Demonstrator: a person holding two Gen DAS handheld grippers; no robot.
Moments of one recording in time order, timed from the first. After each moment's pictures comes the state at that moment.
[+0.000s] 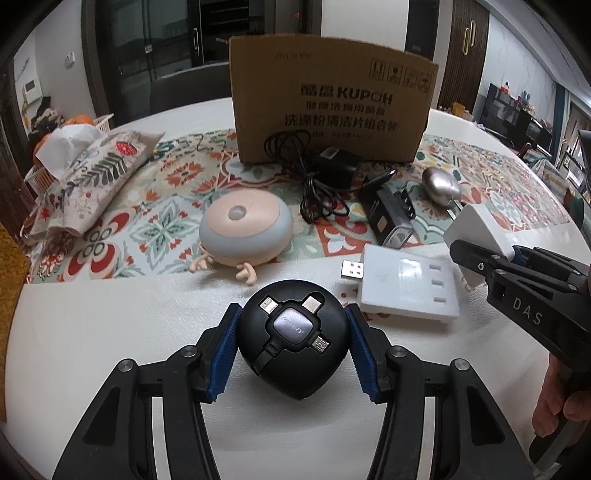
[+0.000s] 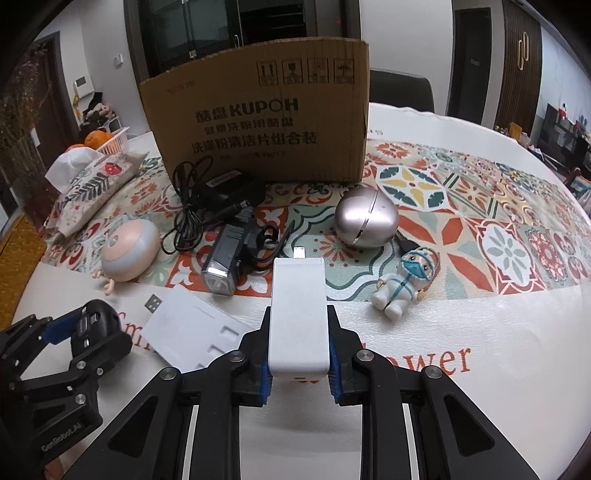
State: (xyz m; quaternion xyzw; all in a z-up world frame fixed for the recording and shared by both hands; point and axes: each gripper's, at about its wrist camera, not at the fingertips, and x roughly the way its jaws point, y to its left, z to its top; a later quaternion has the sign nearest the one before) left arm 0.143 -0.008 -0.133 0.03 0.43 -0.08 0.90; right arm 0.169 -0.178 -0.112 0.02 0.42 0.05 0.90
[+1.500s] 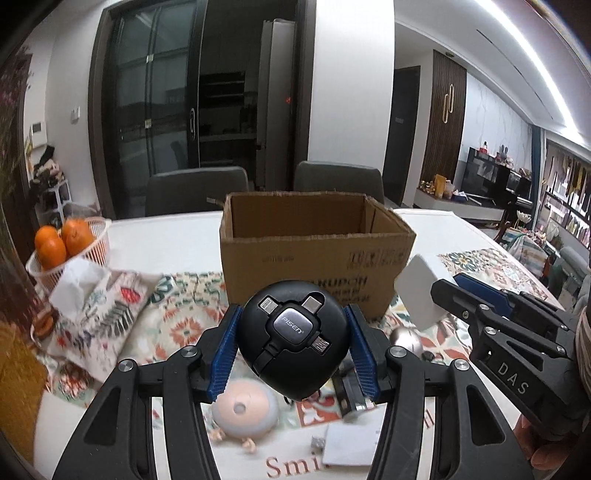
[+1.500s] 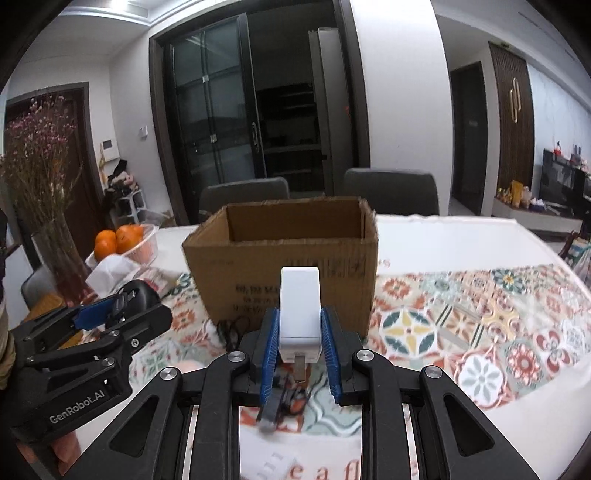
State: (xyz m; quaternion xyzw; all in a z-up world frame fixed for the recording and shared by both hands) left arm 0.196 -0.015 -0.002 0.01 0.28 -0.11 0.95; right arm 0.188 -0.176 0.008 0.03 0.26 0.07 0.96
